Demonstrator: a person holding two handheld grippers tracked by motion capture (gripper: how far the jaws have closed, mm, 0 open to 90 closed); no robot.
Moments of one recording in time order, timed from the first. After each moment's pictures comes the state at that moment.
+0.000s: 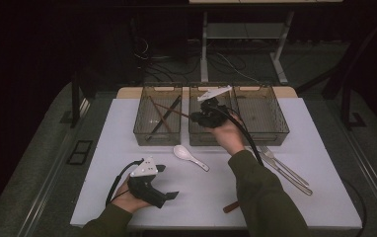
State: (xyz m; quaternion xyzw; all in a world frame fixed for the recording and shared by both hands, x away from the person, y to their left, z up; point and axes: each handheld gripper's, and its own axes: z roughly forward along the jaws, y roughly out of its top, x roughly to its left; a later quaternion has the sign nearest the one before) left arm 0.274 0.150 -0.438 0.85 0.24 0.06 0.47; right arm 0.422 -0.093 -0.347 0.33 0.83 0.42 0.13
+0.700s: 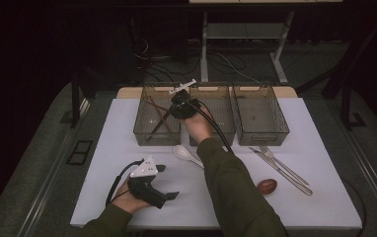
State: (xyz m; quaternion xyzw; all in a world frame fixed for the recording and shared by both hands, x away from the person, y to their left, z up) left arm 0.273 0.151 -0.438 0.85 0.23 0.07 0.47; right arm 0.471 -0.014 -0.367 0.37 0.84 0.37 0.14
